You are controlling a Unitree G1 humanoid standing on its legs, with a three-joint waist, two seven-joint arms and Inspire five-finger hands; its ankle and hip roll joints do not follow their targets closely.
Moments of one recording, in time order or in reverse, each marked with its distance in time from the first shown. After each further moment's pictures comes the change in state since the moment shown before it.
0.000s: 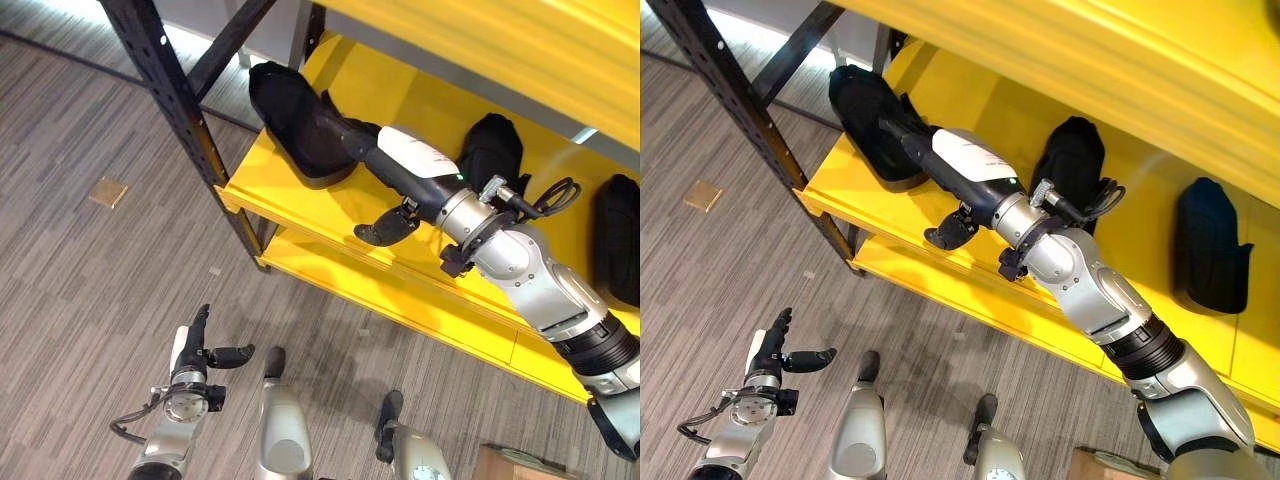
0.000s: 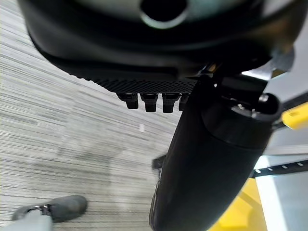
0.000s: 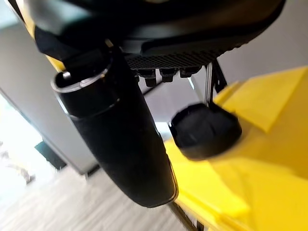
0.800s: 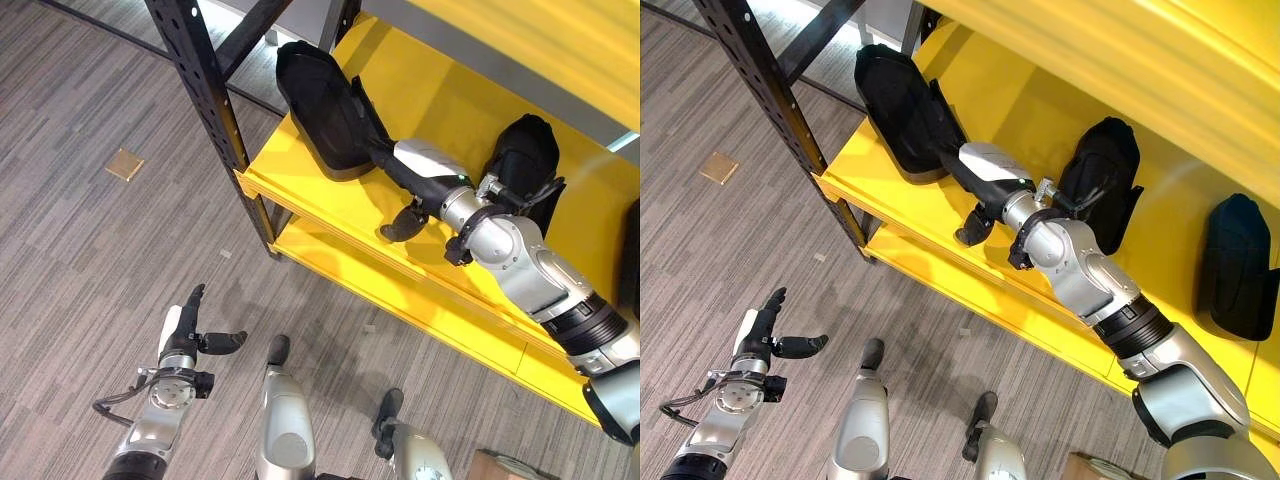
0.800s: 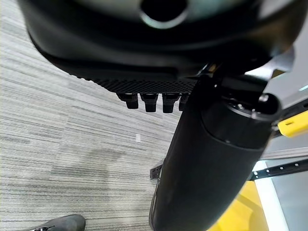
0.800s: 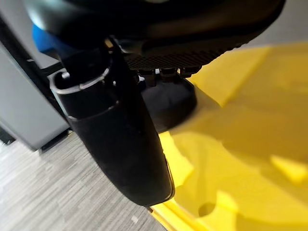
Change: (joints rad) left arm -0.029 0.072 0.000 -0.068 0.061 -0.004 -0.054; right arm -0.088 0.011 0.071 0.213 0.021 0.138 0.009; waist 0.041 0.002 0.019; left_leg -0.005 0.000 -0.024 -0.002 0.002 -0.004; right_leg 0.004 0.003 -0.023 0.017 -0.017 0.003
